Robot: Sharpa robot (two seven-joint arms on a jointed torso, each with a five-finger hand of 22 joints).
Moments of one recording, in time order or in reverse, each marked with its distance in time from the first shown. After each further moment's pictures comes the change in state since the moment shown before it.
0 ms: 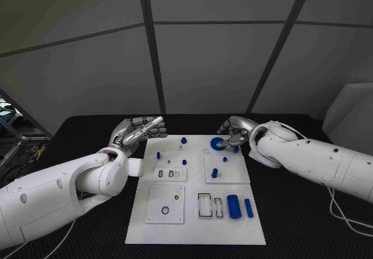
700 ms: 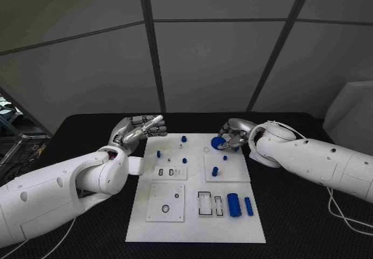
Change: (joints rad) left arm 0.000 -0.001 0.000 0.000 0.000 -0.001 -0.001; left_hand 0.000 0.000 0.002 -0.003 0.000 0.003 0.004 0.000 0.000 0.000 0.000 0.000 0.000 0.000 0.000 0.000 0.000 0.000 0.000 0.000 0.000 0.000; right arm -0.007 0.010 0.000 -0.008 -0.036 0.060 -0.035; right_hand 0.023 0.016 0.000 0.000 0.016 0.018 -0.004 0.037 0.008 0.071 -0.004 0.132 0.008 0.000 0.000 -0.005 0.004 0.000 0.000 0.000 0.010 0.000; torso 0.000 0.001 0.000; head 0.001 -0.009
